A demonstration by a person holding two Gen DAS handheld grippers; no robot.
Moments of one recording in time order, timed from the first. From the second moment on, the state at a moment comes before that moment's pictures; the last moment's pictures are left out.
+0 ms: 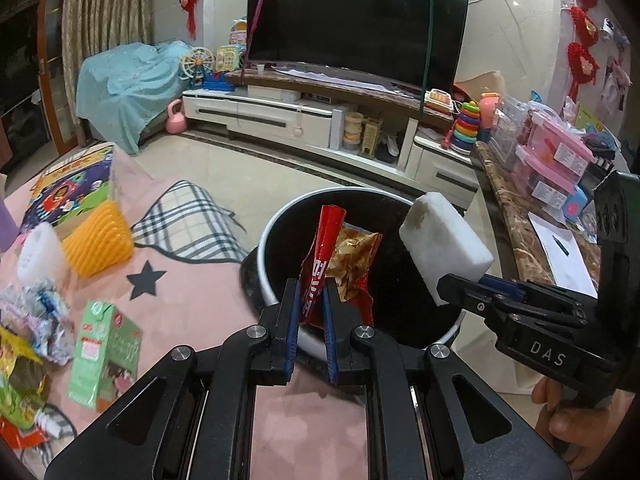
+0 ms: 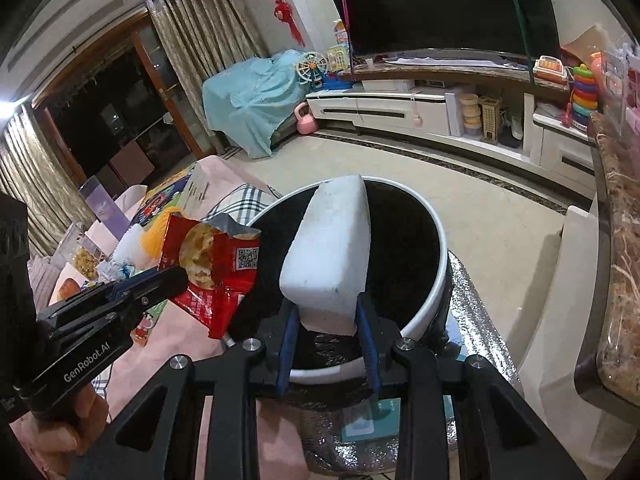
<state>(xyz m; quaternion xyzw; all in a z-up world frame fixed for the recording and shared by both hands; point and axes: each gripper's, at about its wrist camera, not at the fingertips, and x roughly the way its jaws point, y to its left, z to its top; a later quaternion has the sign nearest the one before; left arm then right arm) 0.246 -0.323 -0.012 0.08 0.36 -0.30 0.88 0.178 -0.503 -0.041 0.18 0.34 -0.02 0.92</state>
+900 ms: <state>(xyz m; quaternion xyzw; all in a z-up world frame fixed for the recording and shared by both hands) 0.231 -0.278 -0.018 0.03 0.35 -0.27 0.90 0.162 -0.492 -0.035 0.20 0.33 -0.02 0.92</state>
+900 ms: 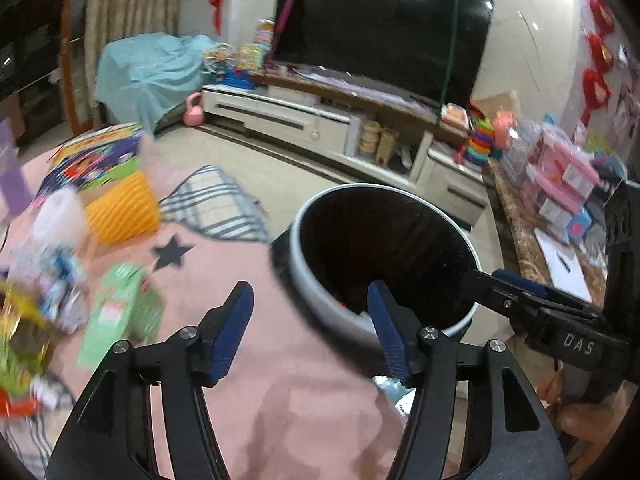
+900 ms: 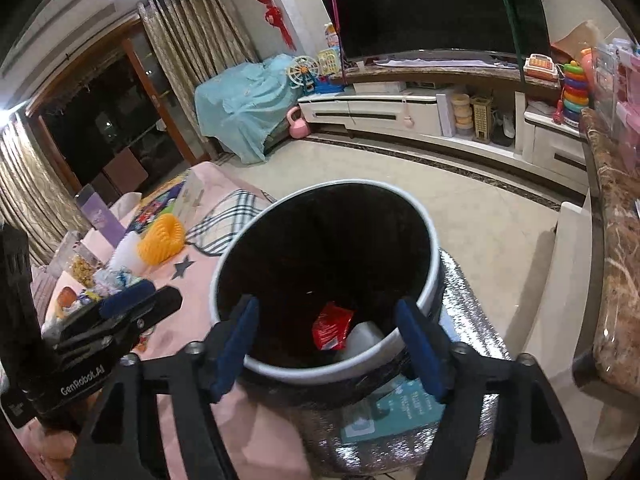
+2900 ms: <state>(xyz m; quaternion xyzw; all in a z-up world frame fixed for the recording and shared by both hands) 0.230 -0.006 -0.068 -0.09 0.42 -0.03 0.90 0.250 -0.254 -0.067 0.14 0.37 0.10 0.91</state>
